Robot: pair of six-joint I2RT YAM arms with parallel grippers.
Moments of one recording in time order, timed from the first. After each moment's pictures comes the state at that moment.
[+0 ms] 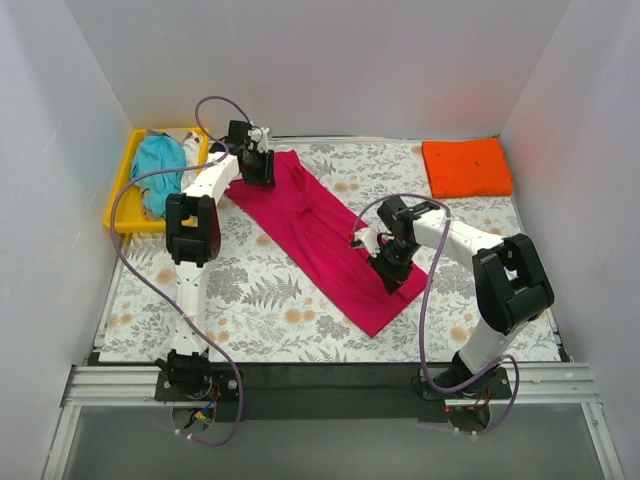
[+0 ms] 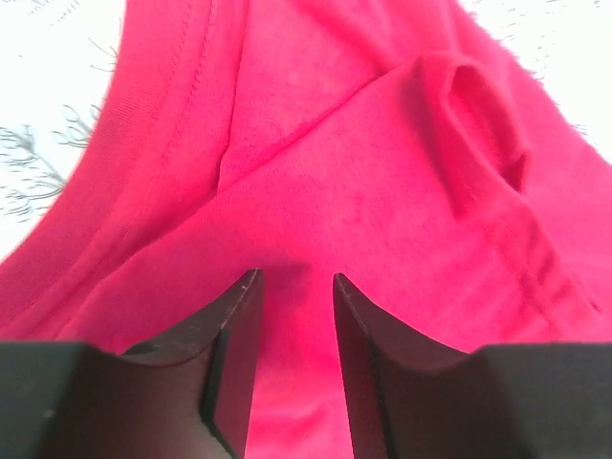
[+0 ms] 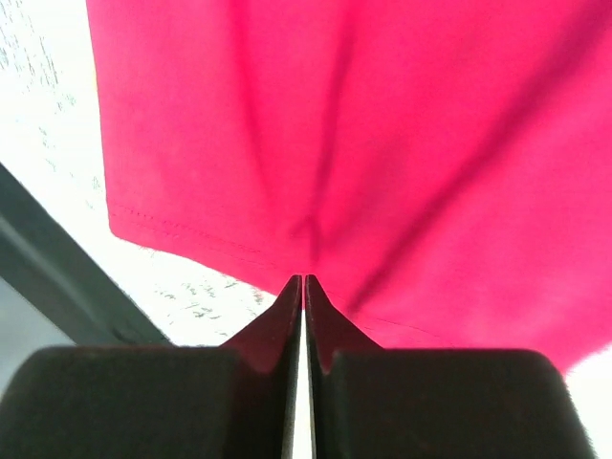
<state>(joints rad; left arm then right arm) -0.15 2.47 2.15 -0.64 0.29 -0.02 0.52 1.69 1.08 -0.94 -0.38 -0.53</state>
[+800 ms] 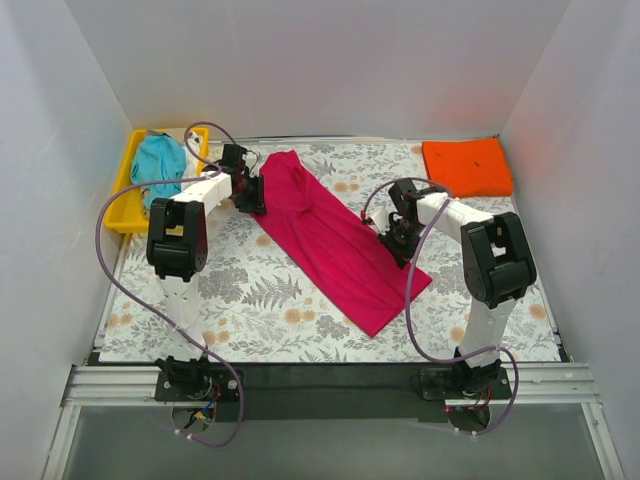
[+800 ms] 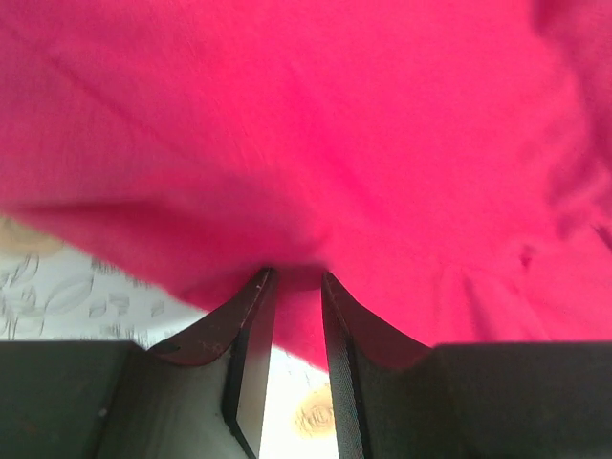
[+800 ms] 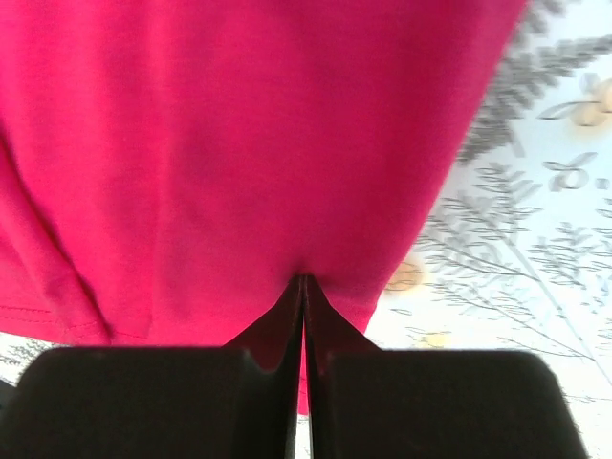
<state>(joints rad) -0.15 2.15 1.62 -0.52 0.22 -0.15 0.36 1.90 1.28 -0.86 -0.23 -0.58</state>
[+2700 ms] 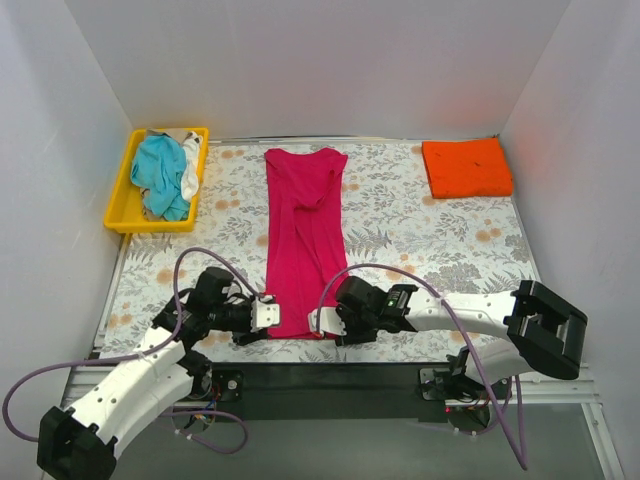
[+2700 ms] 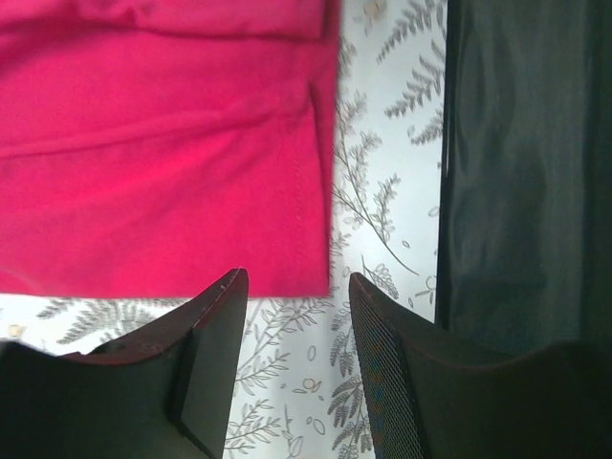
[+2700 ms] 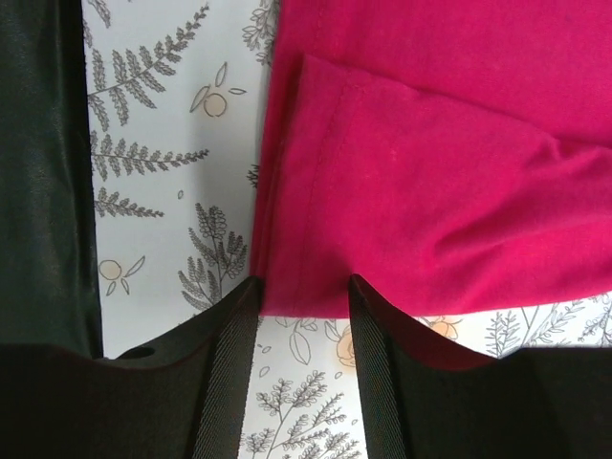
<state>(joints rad) -0.50 0.68 0.42 -0.63 0.68 0.84 1.15 1.38 0.70 -0.42 -0.13 -0.63</state>
